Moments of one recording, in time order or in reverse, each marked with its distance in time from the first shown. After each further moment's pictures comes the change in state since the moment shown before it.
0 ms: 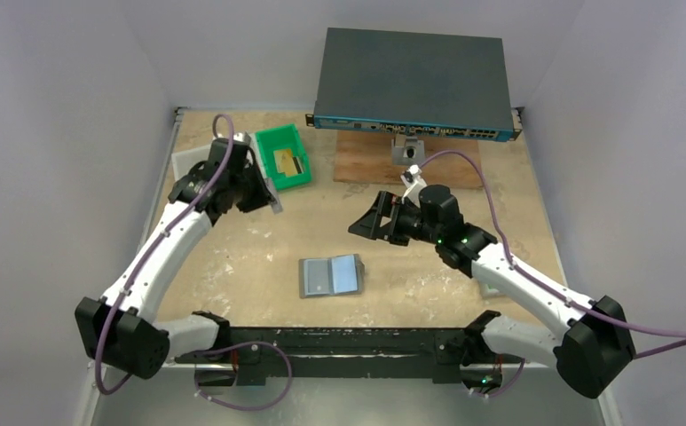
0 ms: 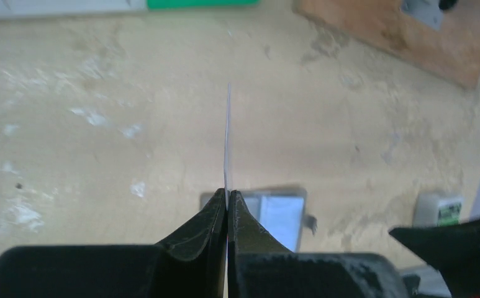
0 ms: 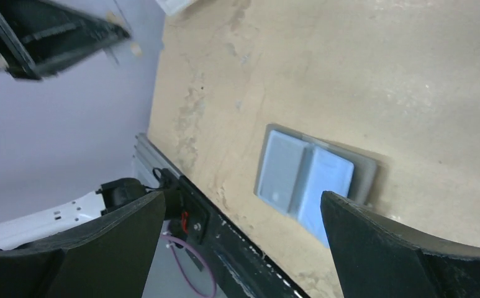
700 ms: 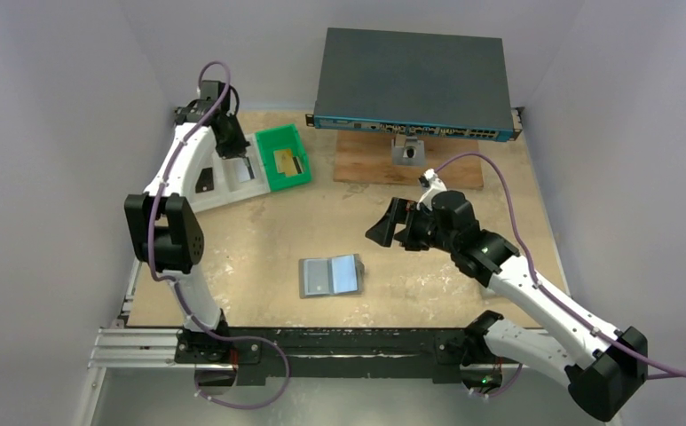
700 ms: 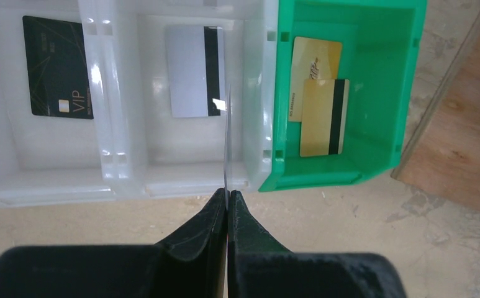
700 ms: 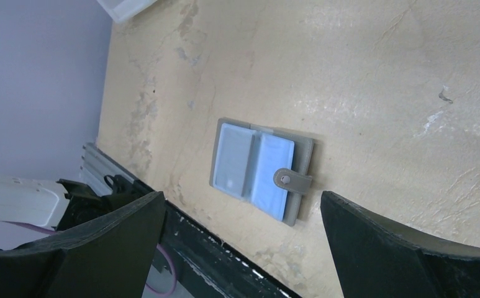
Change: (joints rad) left arm 0.282 0.654 0.582 -0.052 -0.135 0.211; right arm 0.000 -0.166 0.034 -0.293 0.175 -0.122
